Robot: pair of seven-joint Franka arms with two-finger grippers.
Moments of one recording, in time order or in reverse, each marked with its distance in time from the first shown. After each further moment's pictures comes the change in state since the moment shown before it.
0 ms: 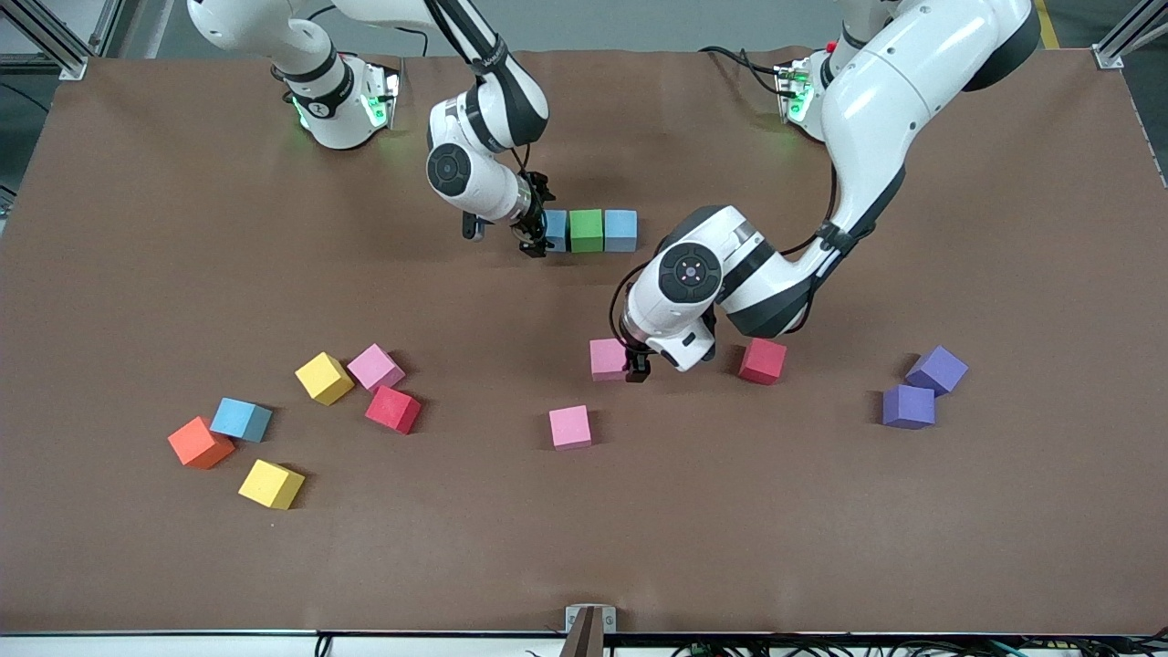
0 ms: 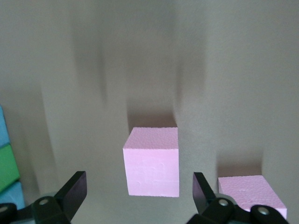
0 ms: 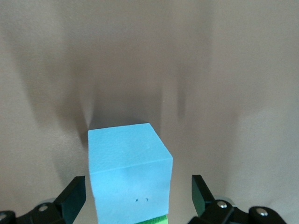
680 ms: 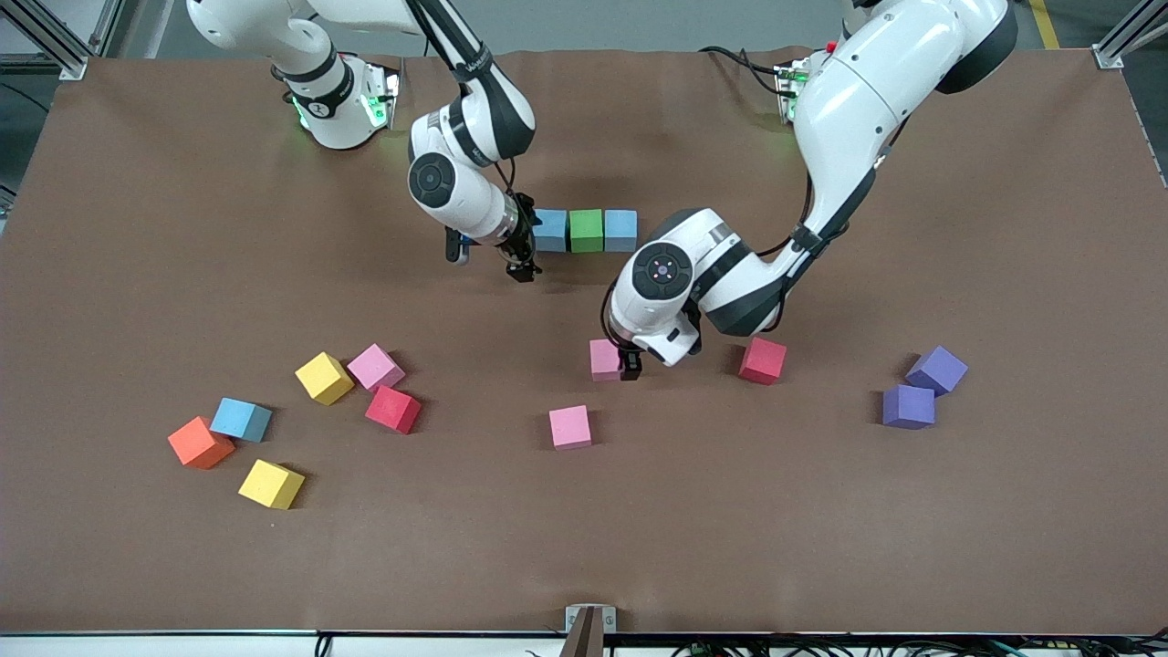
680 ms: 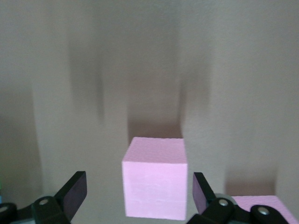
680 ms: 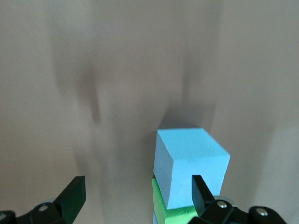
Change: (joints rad) left arm -0.101 0.005 0.109 0.006 0.000 0.022 -0.045; right arm -0.018 -0.023 -0.113 0.069 -0.200 -0.090 0.000
